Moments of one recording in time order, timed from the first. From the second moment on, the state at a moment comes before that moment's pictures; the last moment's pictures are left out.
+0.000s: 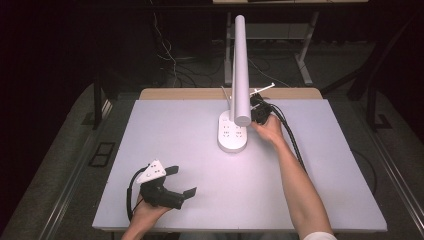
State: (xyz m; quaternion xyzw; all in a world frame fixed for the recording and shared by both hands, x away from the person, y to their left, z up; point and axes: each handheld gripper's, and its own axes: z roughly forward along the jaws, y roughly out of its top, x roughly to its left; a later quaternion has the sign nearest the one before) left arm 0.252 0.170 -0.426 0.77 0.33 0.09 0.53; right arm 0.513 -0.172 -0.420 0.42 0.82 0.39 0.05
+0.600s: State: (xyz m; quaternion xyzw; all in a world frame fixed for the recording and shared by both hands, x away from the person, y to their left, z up) left arm 0.253 0.170 -0.427 0.77 0.33 0.09 0.53; right arm 0.495 -0.188 -0.395 0.40 0.82 0.40 0.05
